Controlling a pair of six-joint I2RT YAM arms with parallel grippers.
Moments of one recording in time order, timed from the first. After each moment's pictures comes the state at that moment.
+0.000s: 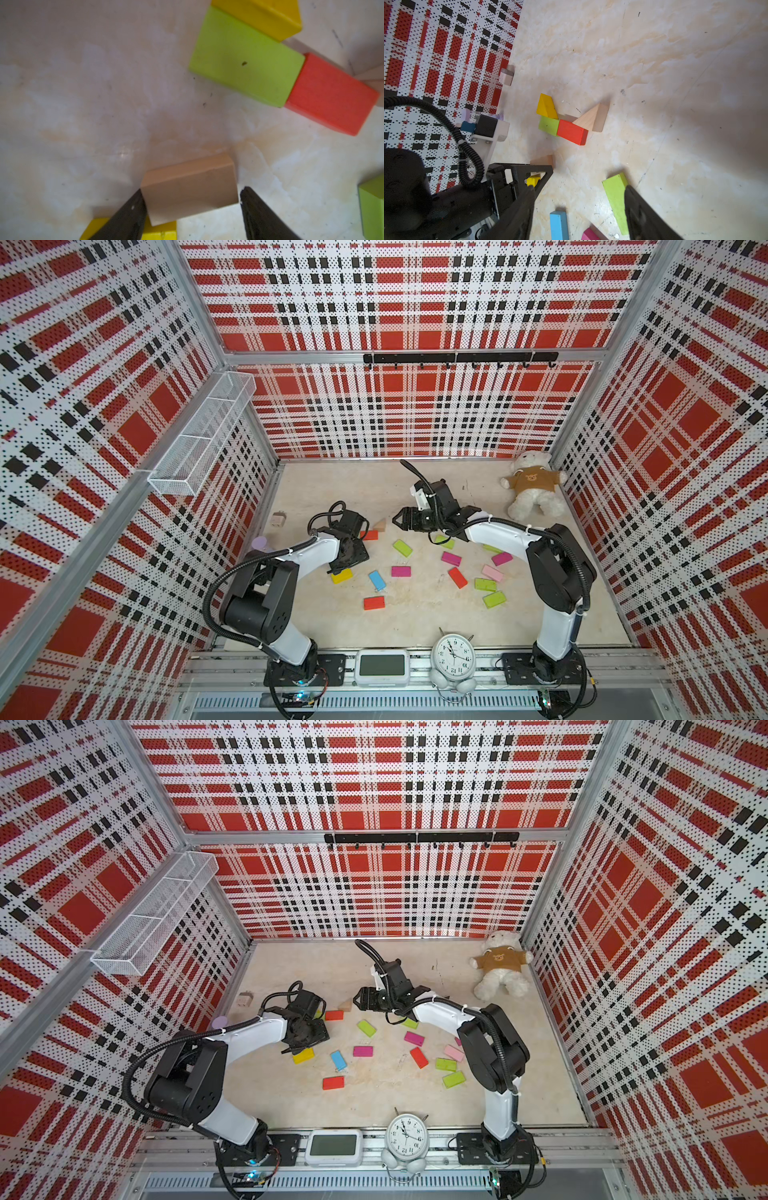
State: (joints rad) left arm -0.33 1.60 0.85 -0.53 -0.11 -0.77; right arm 0.66 1.89 1.31 -0.12 -0.31 0.62
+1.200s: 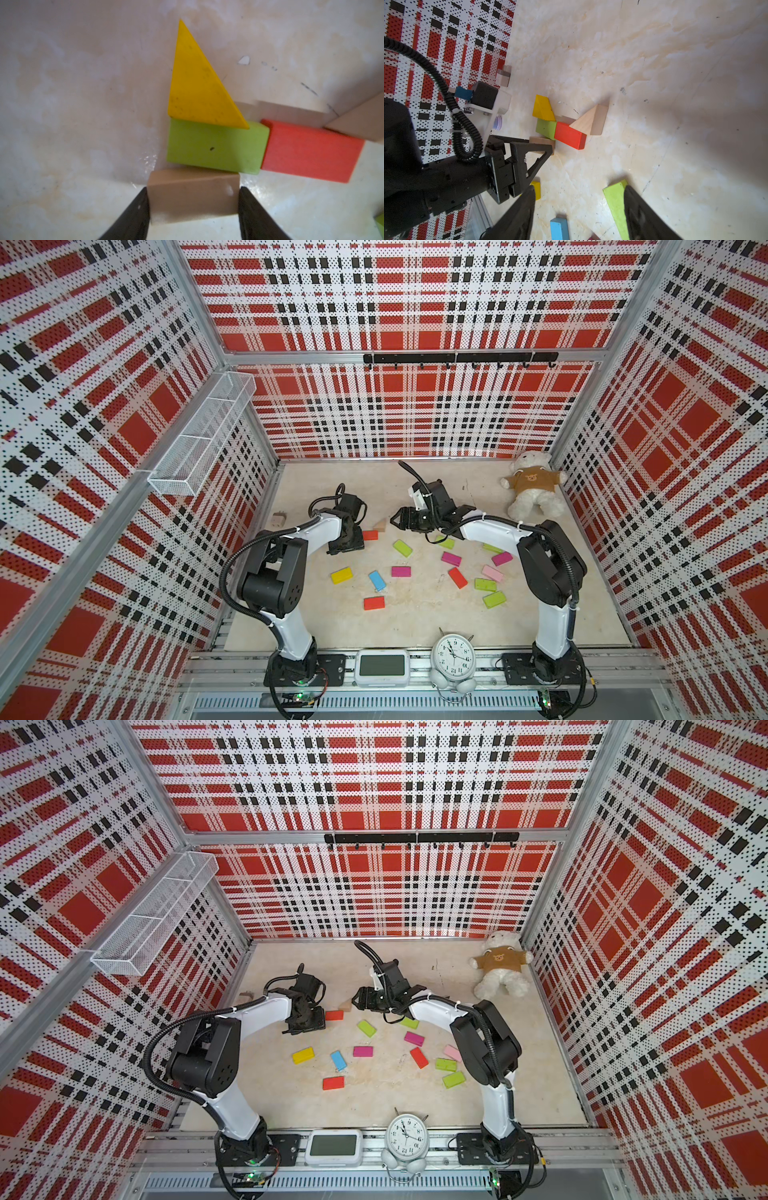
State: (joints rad) left arm -0.27 1.77 1.08 -0.62 -0.13 -0.46; right arm 0.65 1.95 1.35 -0.11 -0.33 0.66
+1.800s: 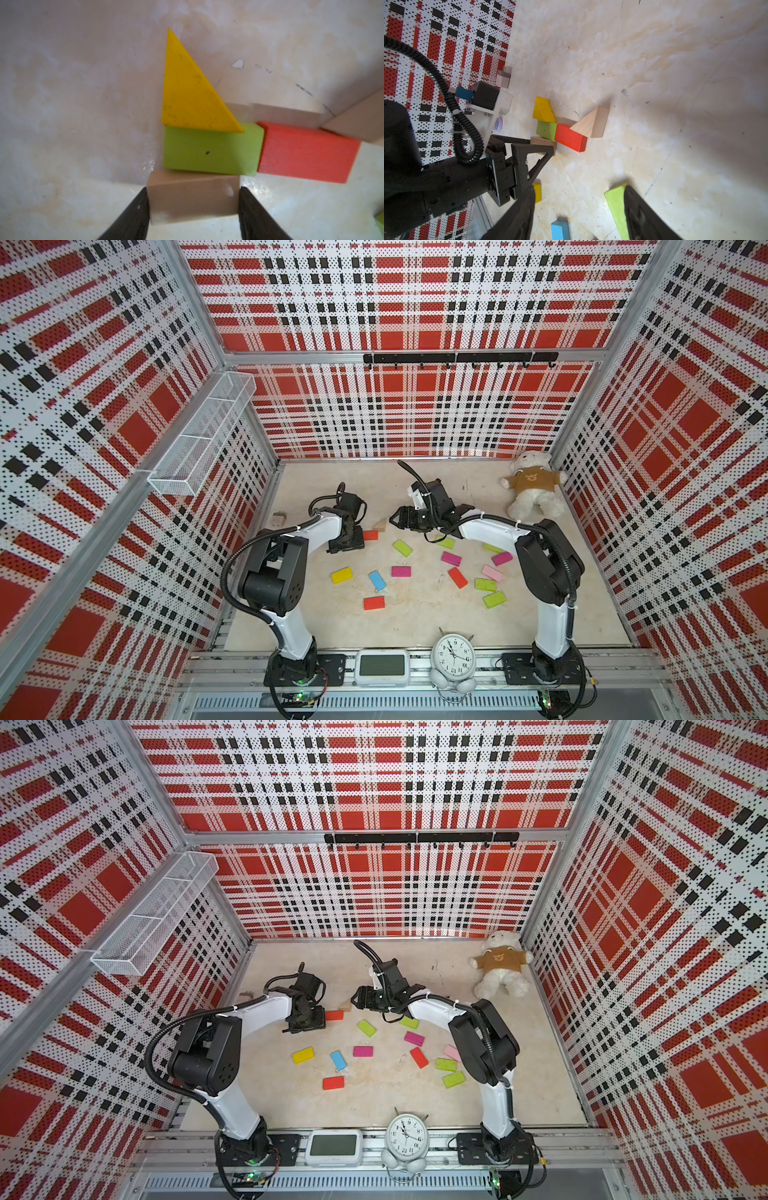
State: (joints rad) left arm -0.27 1.78 1.09 -0.62 -0.12 -0.44; right arm 0.65 1.97 1.37 -0.11 -0.34 0.67
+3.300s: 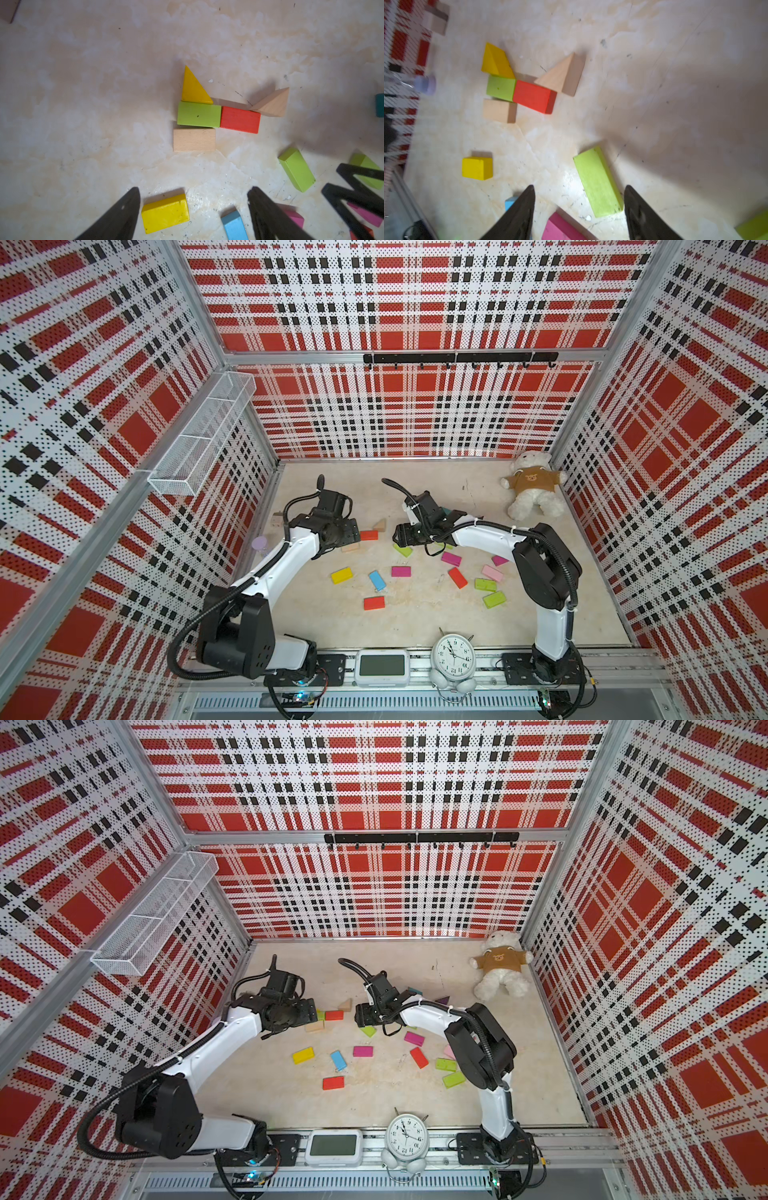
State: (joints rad) left arm -0.23 1.38 0.99 -0.69 -0.07 -0.49; right arm 0.76 1.95 1.36 -0.35 -0.14 0.47
